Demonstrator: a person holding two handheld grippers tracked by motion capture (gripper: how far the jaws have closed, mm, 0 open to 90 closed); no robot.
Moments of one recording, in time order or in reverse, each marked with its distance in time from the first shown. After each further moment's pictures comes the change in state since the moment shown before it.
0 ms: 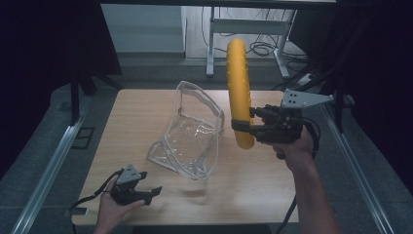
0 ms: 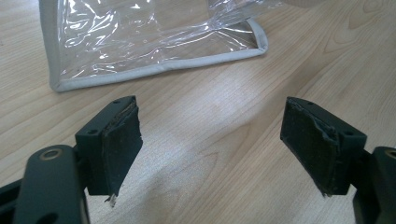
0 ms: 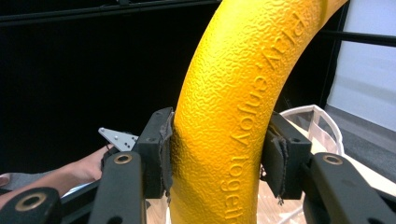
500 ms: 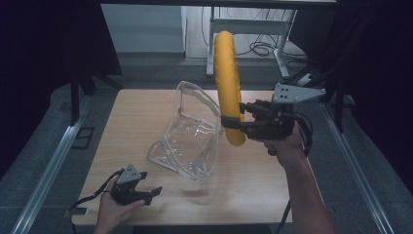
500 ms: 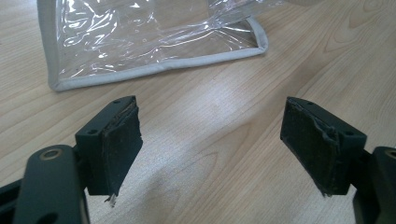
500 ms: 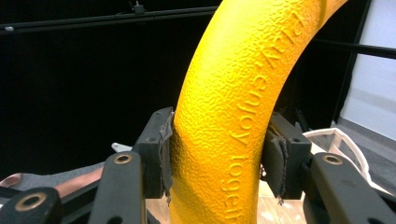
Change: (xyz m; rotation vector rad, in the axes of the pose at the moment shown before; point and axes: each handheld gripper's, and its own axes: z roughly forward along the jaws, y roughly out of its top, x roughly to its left) left arm 0.000 0.000 0.001 0.003 -0.001 -0.002; right arm 0.011 0.016 0.018 -0.026 0.051 -0.020
